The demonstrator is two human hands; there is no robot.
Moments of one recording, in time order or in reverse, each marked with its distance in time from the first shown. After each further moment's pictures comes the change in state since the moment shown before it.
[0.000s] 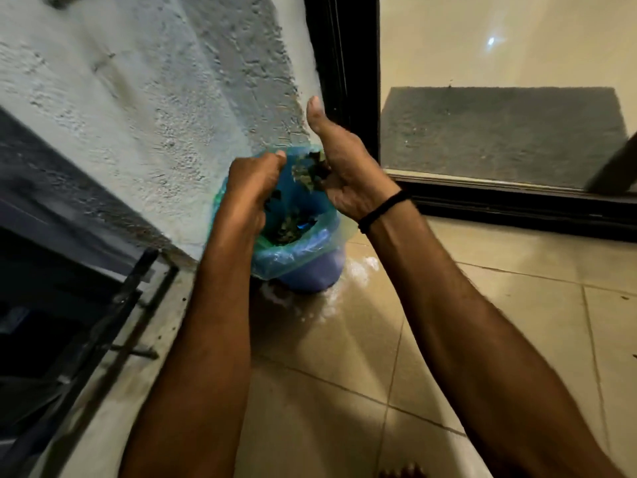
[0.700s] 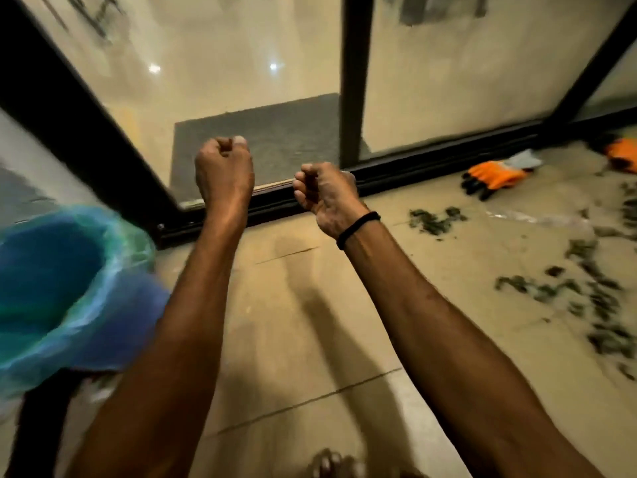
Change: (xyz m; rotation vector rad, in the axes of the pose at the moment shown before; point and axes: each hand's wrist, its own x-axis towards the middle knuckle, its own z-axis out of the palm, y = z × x) left_hand -0.116 0.029 0.234 -0.045 -0.310 0.433; right_hand -0.127 -0.038 -0.240 0.317 0.748 -0.113
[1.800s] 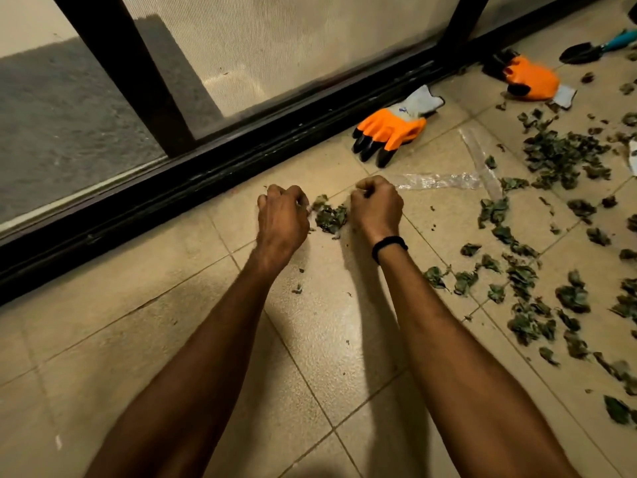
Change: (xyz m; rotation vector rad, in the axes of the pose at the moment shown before) left_hand -0.111 -0.121 0.347 0.529 -0.786 0.412; right_hand 0.182 -0.023 -0.331 -0.987 0.798 -0.341
